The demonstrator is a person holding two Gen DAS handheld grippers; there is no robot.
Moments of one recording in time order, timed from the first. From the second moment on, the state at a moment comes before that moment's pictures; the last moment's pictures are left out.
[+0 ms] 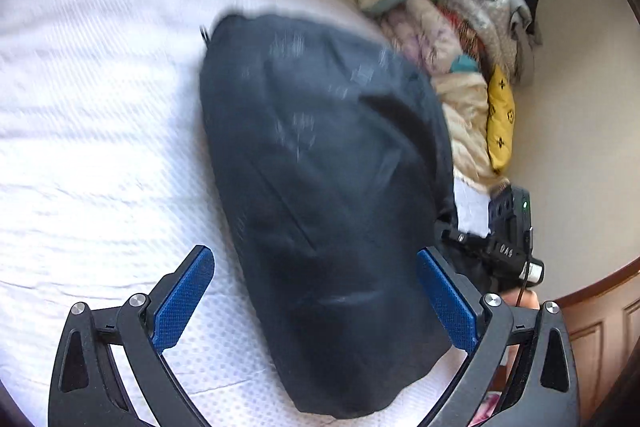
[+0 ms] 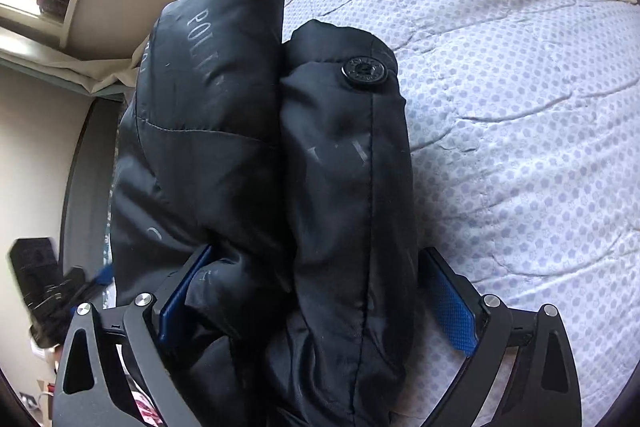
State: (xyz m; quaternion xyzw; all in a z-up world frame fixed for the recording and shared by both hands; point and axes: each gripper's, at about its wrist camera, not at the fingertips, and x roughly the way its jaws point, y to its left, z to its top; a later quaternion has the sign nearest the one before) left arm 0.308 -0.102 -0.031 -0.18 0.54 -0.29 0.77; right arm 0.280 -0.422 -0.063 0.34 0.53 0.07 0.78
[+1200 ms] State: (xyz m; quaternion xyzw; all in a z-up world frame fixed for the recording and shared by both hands) left arm 0.321 0.042 -0.028 -0.23 0.51 -0.20 0.80; right arm 0.336 -0.297 -0.097 0.42 0.49 0.17 0.74
